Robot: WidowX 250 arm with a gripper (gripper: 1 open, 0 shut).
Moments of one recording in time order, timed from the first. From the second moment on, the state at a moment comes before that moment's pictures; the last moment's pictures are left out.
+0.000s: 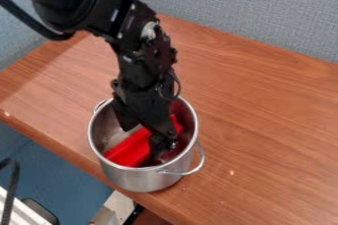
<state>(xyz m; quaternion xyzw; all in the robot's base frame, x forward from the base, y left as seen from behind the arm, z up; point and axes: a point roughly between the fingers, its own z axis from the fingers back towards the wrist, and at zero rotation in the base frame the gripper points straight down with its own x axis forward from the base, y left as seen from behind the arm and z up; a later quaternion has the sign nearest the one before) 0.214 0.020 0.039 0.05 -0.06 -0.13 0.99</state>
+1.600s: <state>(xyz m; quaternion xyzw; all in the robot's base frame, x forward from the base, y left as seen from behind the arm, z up) 0.209 0.029 0.027 0.04 -0.03 -0.13 0.99</state>
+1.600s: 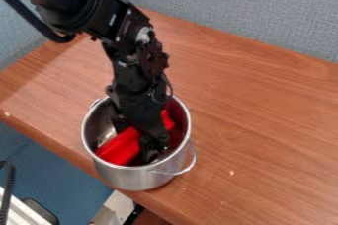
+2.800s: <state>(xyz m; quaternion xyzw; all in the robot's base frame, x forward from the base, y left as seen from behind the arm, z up) 0.203 0.031 0.037 0.04 -0.03 -0.13 0.99</state>
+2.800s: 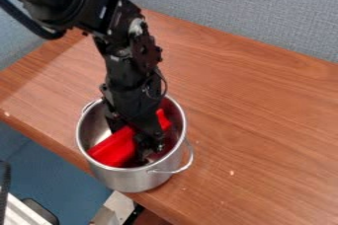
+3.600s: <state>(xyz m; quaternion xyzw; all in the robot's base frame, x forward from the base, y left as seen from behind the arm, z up) 0.198 0.029 0.039 0.03 -0.01 -0.14 0.99</state>
